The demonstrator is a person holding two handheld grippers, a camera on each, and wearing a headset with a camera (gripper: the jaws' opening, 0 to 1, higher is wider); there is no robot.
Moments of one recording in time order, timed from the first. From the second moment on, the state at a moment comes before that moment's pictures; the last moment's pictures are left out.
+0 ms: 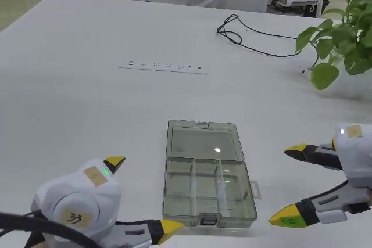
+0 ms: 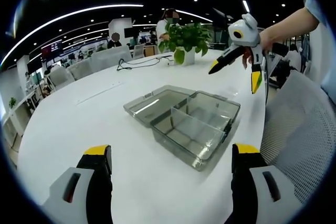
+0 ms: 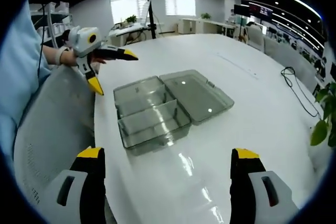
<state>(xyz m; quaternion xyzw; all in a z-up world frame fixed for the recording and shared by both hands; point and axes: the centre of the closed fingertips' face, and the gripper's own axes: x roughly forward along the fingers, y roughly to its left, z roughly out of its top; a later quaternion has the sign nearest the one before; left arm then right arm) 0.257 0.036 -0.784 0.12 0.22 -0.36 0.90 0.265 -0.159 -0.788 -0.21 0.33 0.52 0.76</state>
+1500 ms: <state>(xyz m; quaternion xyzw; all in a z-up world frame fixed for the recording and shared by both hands) 0.254 0.035 -0.788 0.12 0.22 -0.37 0.89 0.278 -0.181 -0.855 -0.41 0.41 0.56 0.60</state>
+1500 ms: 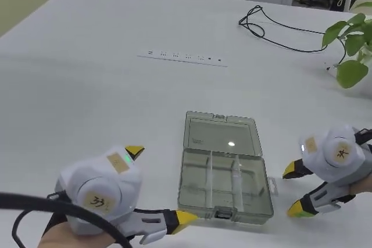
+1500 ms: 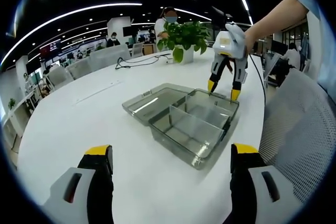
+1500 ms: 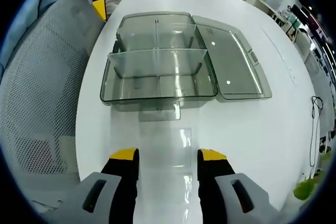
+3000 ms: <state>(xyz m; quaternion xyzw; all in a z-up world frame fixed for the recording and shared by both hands) 0.255 0.033 -0.785 0.11 0.22 -0.37 0.90 0.294 -0.187 -0.840 -0.42 0.41 0.51 0.63</state>
